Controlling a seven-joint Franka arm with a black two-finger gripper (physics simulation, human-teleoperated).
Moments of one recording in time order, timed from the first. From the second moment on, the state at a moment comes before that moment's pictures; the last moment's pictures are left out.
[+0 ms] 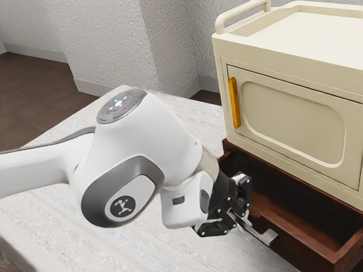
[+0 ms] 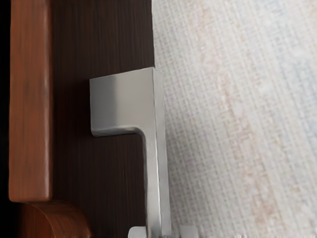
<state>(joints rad) -0.41 -0.25 -0.01 -2.15 -0.09 2.33 1.52</state>
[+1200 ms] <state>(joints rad) -0.44 -0.55 -0.02 -2.41 -0.16 2.30 1.52</state>
